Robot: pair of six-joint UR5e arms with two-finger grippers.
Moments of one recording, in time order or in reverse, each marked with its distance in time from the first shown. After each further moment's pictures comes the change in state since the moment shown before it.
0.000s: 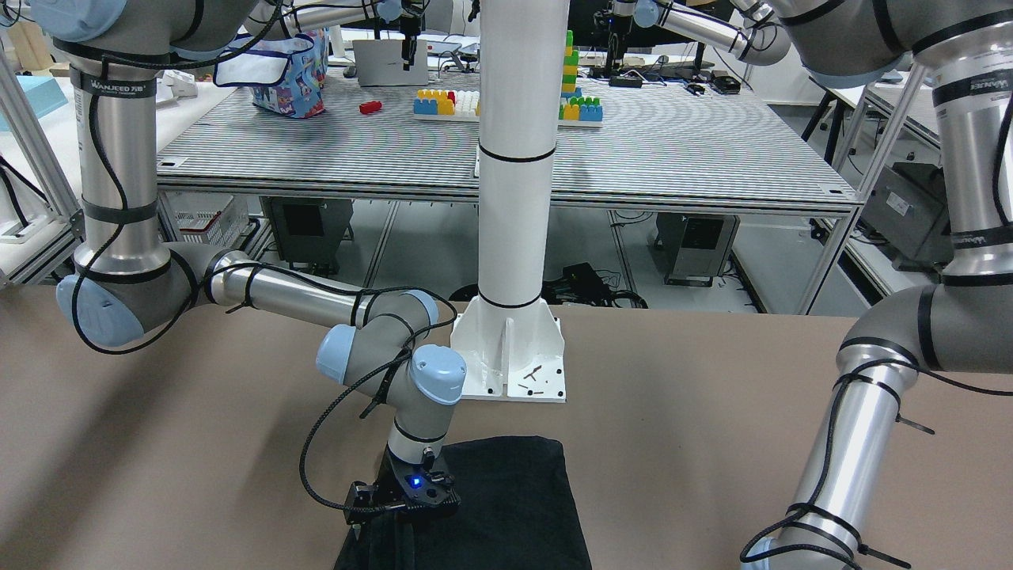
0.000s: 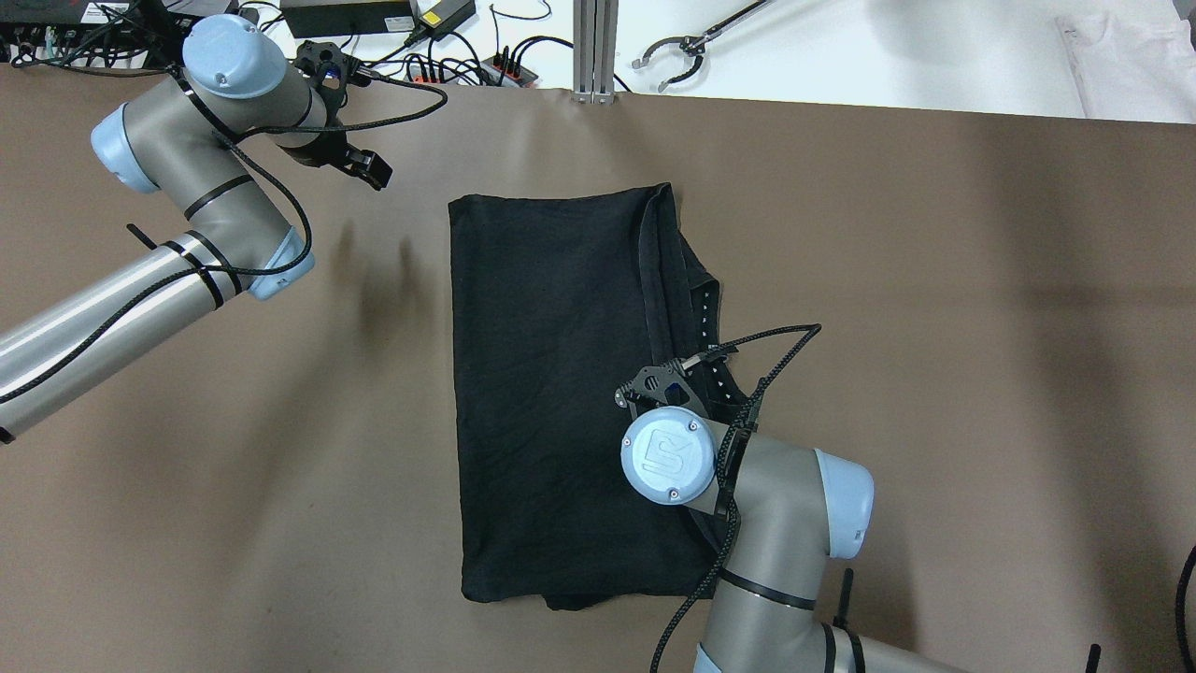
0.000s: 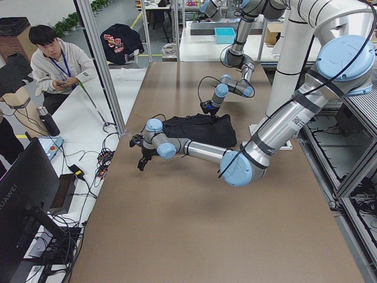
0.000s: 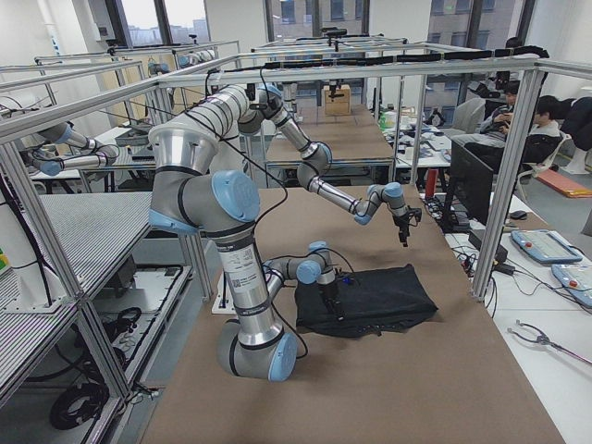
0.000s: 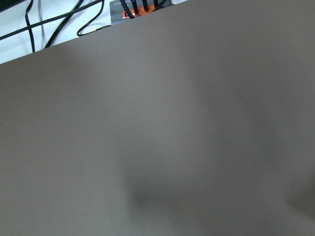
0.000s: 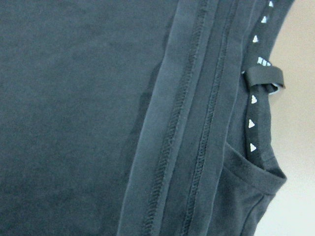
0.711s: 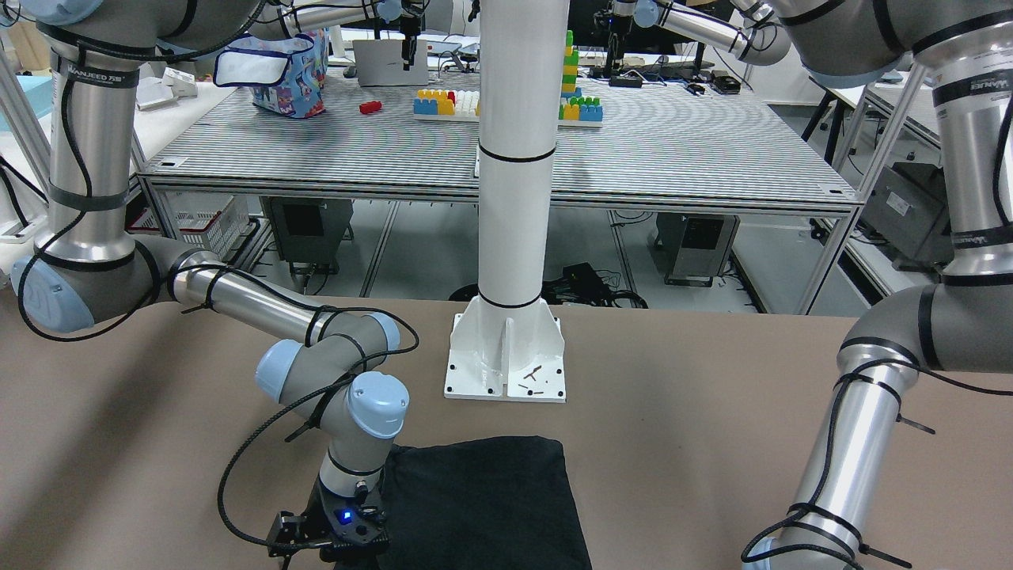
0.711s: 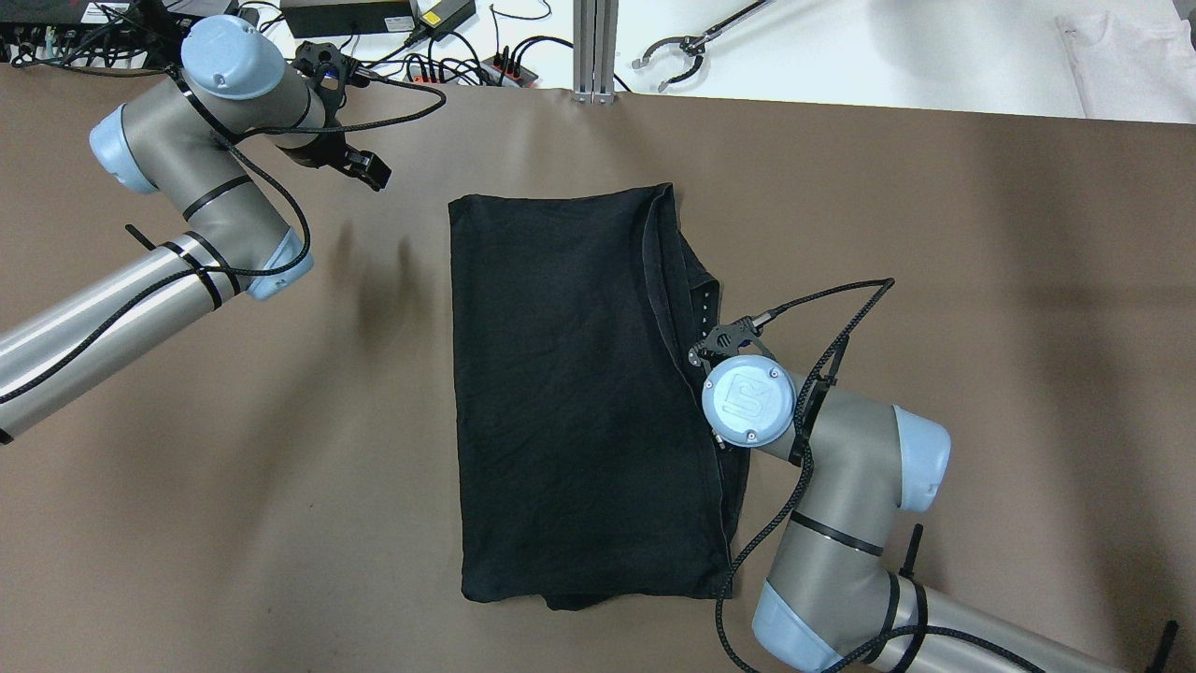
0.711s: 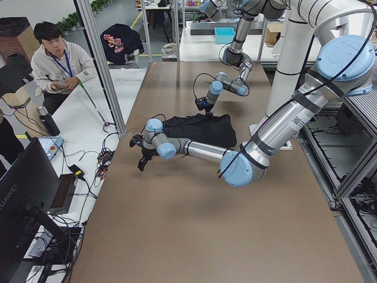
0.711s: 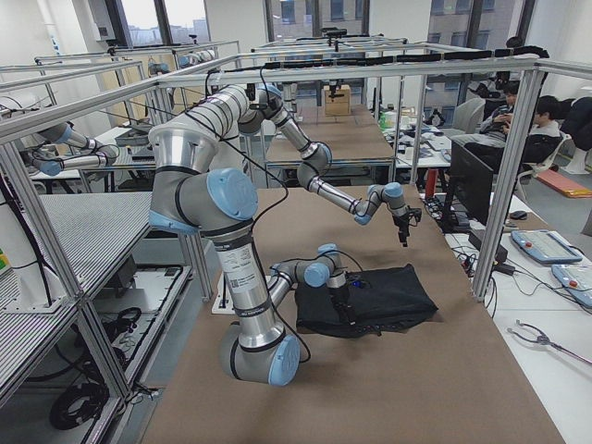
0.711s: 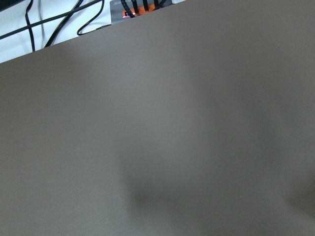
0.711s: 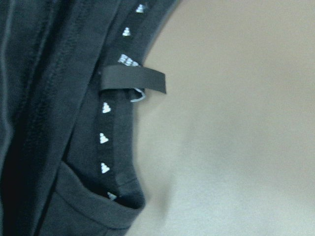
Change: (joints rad) left arm 0.000 0.003 -0.001 -0.001 -0.001 0.000; right arm 0.112 -0.093 0.010 0.008 0.007 -0.120
